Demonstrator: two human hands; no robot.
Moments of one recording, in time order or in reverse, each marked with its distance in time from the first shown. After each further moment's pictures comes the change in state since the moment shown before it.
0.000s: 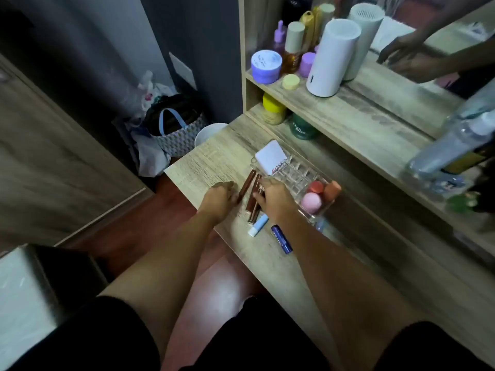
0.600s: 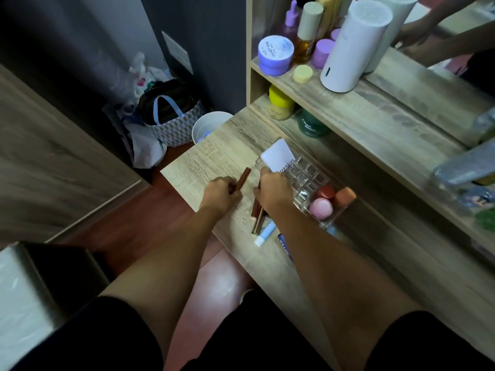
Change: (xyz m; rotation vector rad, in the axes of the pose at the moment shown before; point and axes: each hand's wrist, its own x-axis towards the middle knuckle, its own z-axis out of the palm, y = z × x) left_hand 0.037 -0.014 0.000 -0.115 0.008 -0.095; right_hand 0.049 -0.019 0.007 -0.227 0.024 0.111
